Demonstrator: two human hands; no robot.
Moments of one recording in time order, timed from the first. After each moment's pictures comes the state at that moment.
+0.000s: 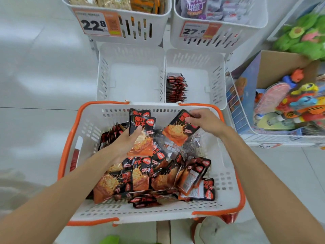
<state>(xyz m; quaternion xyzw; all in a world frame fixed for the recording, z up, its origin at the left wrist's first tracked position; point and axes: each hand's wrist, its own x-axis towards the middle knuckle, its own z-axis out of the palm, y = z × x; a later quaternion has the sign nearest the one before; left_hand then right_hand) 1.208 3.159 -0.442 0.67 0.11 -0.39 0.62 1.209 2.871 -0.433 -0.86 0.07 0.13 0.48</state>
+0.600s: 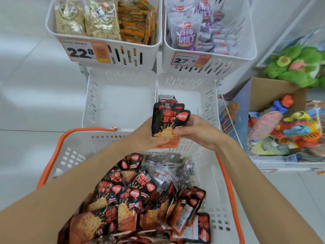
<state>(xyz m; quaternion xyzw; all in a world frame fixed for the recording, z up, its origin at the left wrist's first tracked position) 1.293 3.075 -0.413 0.77 -0.22 -0.29 0.52 1.251 2.883 -0.380 -0.71 0.05 0.19 0.68</state>
